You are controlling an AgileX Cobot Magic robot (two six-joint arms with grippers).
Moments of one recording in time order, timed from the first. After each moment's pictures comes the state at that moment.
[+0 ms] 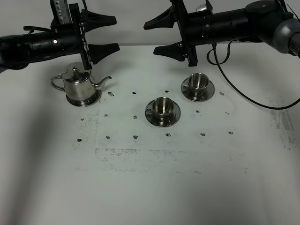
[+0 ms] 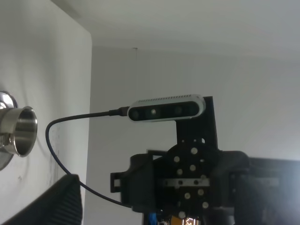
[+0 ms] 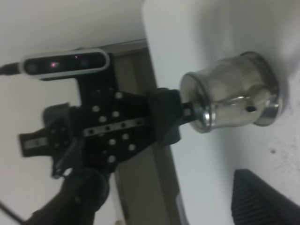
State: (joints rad) left arm 0.01 2.43 -1.80 -1.68 1.19 0.52; right arm 0.24 2.33 -1.93 1.39 1.09 -0.14
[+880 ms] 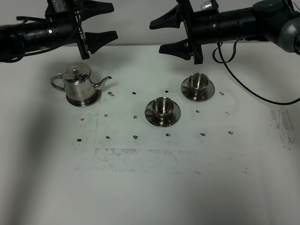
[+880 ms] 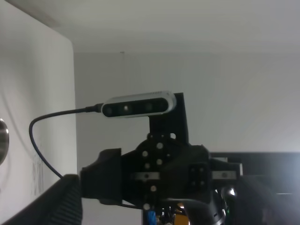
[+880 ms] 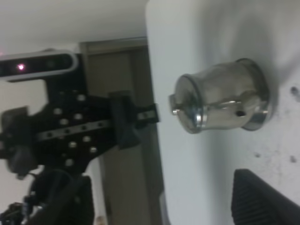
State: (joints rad) left arm 0.01 2.38 -1.80 -1.69 1.19 0.54; right arm 0.22 2.33 -1.93 1.36 1.11 -0.22
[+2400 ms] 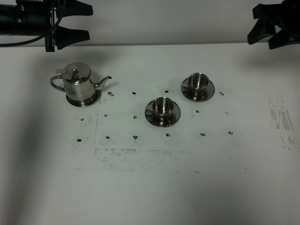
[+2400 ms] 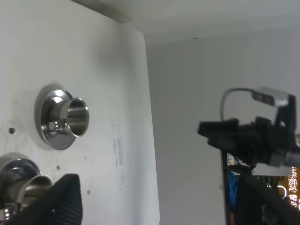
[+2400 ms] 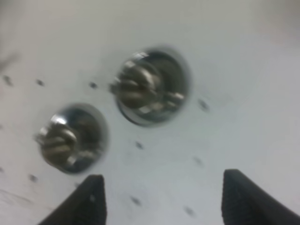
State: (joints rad) left arm 0.11 2.21 -1.80 -1.37 1.19 0.47; right arm 0.00 1.94 -1.82 0.44 1.22 -0.20
